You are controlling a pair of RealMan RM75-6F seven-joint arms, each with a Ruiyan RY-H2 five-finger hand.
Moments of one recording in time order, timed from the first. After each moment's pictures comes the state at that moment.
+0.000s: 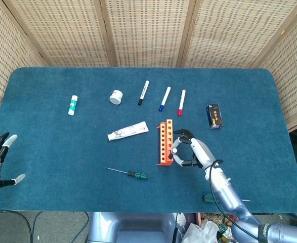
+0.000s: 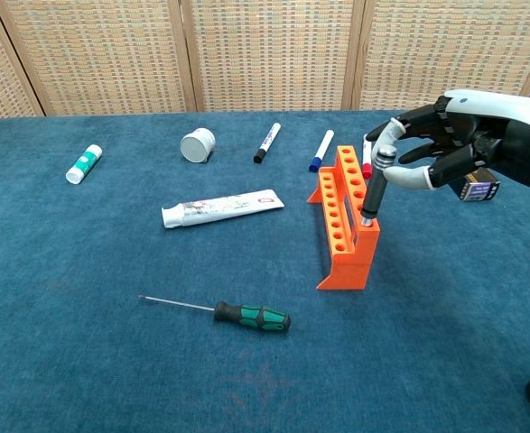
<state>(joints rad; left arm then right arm) -0.13 -0.94 -0.05 -1.90 1.38 1.40 0.10 0.57 -1.37 0.24 -1.83 -1.09 1.00 0.19</state>
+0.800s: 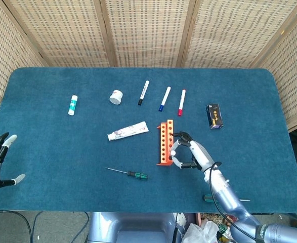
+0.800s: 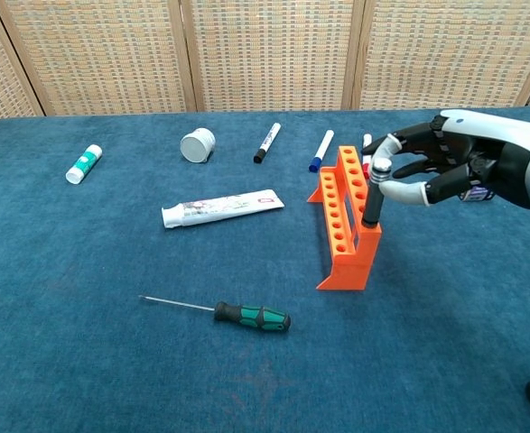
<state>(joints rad) -0.13 -0.94 -0.05 -1.90 1.38 1.40 0.09 0.55 -1.42 0.22 -1.75 -1.19 0.98 0.30</state>
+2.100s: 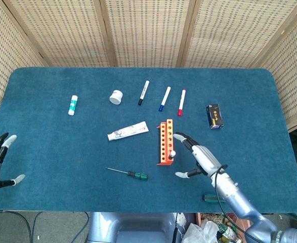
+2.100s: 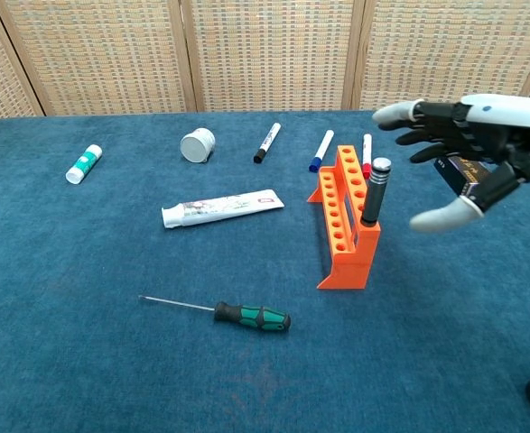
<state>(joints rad) -0.12 -0.93 -0.05 -1.90 1.39 1.40 0.09 0.53 -1.25 0.15 -1.84 -1.33 0.97 0.23</state>
